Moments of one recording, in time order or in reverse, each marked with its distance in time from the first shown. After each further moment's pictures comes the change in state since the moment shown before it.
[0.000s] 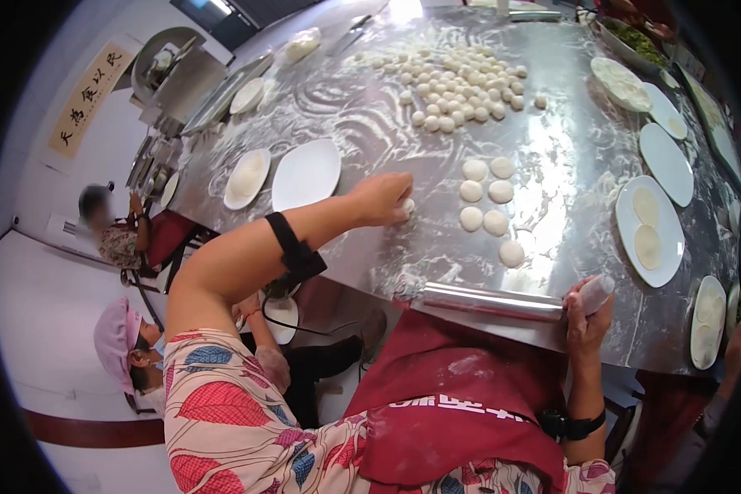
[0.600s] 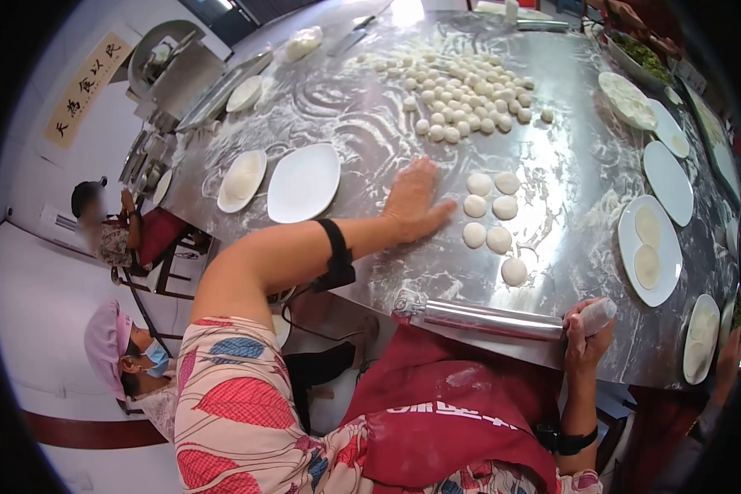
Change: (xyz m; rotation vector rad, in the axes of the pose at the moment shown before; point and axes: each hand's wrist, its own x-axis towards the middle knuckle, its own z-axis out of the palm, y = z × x) left_hand 0.042 0.010 0.057 -0.036 0.517 -0.074; right_hand 0.001 -0.001 0.004 0.015 0.006 -0.005
